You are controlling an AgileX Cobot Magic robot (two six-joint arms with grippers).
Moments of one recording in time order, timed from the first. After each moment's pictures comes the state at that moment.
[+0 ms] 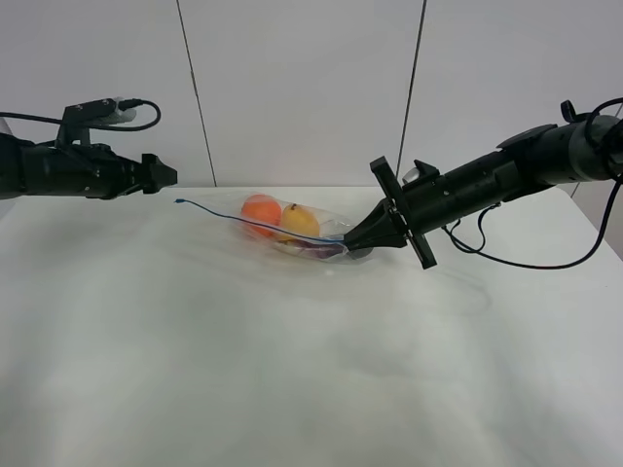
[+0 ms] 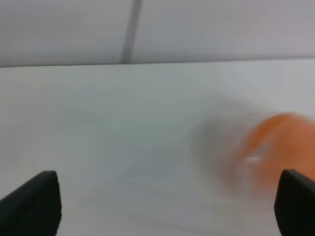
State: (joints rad) left arm 0.11 1.88 -1.12 -1.73 0.33 1.71; right arm 0.10 2.05 -1.31 1.17 1.15 -0.46
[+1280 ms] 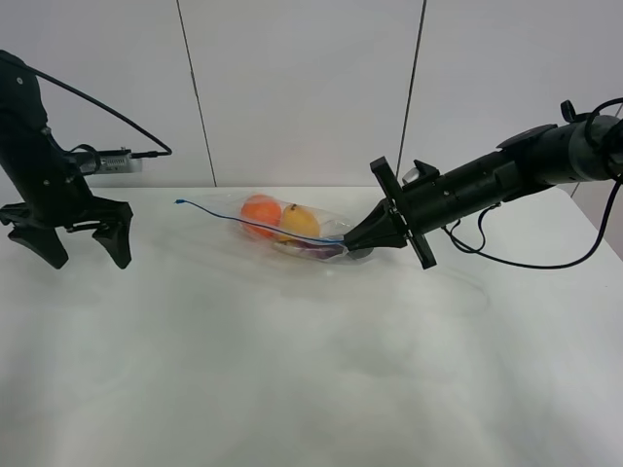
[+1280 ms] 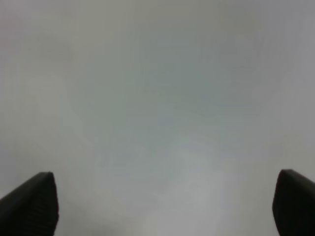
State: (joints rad) left arm 0.03 1.88 -1.43 -0.13 1.20 0.14; right arm 0.10 2.05 -1.31 1.17 1.16 -0.47
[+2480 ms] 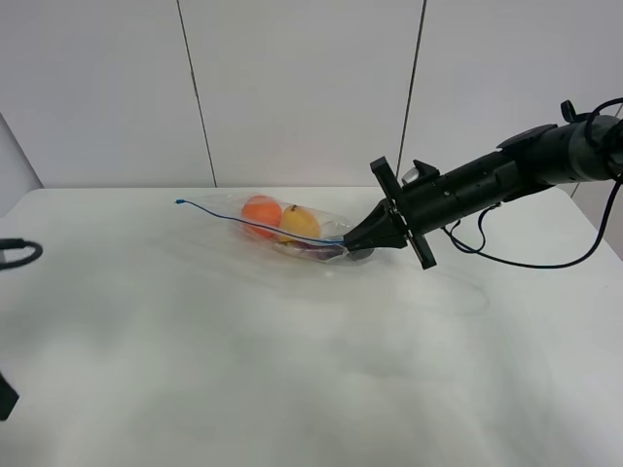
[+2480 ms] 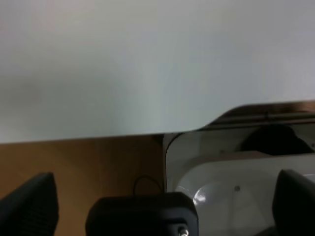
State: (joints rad) left arm 0.03 0.84 -0.64 -0.12 1.20 0.10; right arm 0.10 2.05 -1.31 1.17 1.17 -0.47
